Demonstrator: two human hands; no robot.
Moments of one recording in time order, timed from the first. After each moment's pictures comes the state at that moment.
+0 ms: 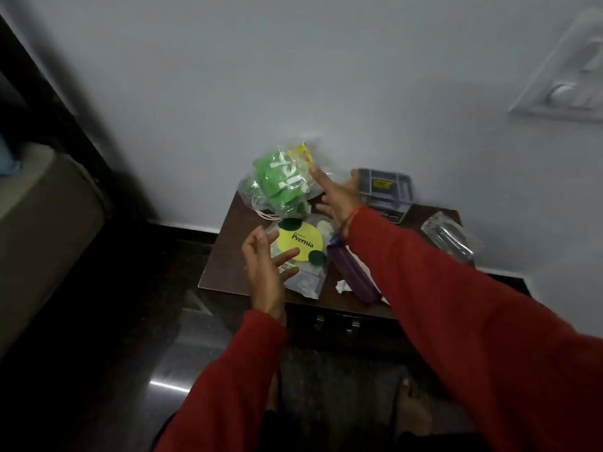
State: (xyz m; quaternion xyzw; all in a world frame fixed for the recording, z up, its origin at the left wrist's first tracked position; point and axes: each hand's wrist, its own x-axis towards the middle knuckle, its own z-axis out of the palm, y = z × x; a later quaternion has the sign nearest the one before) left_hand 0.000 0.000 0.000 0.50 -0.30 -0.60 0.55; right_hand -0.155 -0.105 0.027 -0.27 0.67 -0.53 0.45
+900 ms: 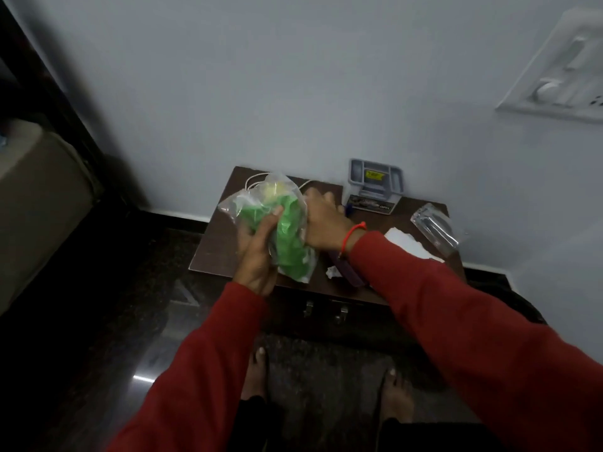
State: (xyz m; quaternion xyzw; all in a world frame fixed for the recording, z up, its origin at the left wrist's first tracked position) left_hand 0.004 -0.007 0.002 0.35 -0.26 -0.70 0.57; right_hand -0.122 -0.025 0.054 -0.70 0.68 -0.08 0.21
